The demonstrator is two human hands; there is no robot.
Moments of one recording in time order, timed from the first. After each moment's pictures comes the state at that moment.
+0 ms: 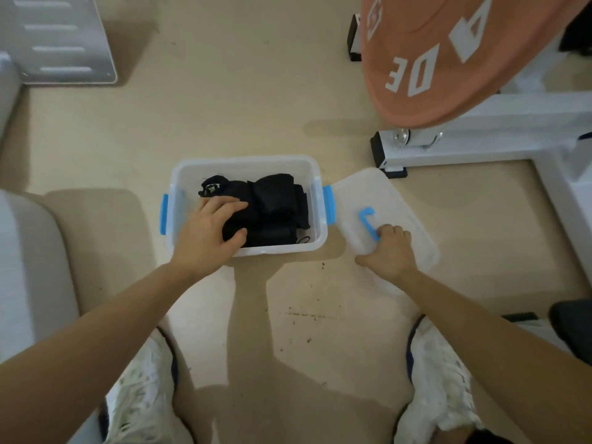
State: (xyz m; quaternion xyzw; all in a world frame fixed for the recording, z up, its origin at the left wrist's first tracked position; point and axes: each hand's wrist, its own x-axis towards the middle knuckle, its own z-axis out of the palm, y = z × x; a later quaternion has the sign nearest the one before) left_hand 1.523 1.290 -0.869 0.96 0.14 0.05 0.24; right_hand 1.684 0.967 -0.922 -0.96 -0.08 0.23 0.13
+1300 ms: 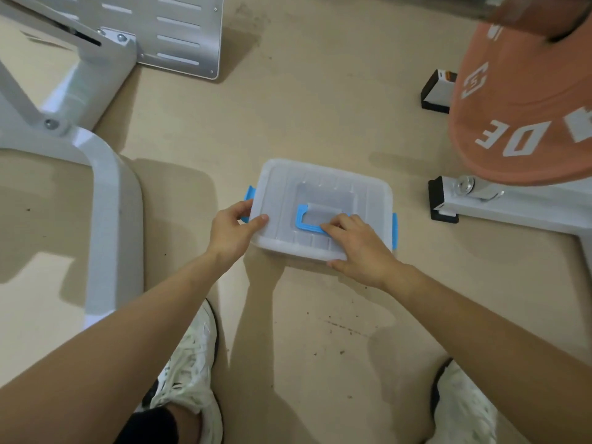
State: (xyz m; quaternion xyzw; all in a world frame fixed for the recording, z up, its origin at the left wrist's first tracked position) left_hand 1.462 1.339 -0.859 0.68 0.41 0.12 0.60; right_hand 1.625 1.125 -0.838 -0.82 -0.54 0.17 0.09
